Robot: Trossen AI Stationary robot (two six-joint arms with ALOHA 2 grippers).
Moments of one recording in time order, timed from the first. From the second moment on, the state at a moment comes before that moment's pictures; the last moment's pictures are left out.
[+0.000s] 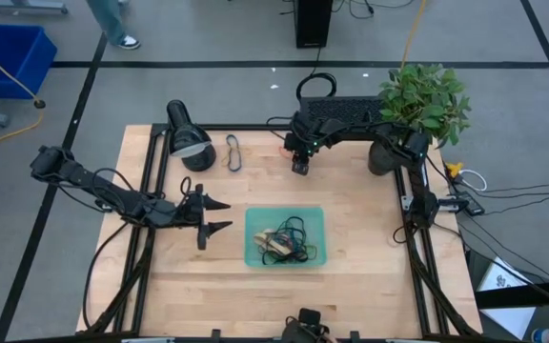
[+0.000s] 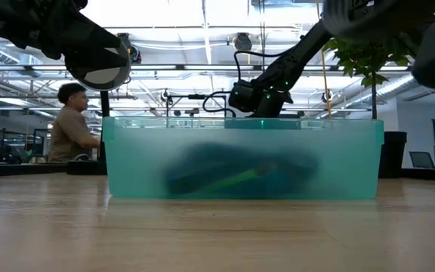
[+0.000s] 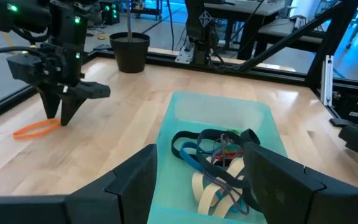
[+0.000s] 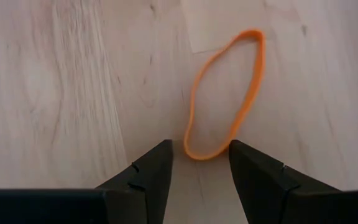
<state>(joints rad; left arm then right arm) -0.38 0.88 0.32 0.31 -0.47 -0.23 -0.58 2.12 1.38 -0.44 -0.12 -0.35</state>
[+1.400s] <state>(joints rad) -0.38 0.88 0.32 0.26 -0.47 -0.23 -0.57 2.03 1.36 -0.48 -0.09 -0.30</state>
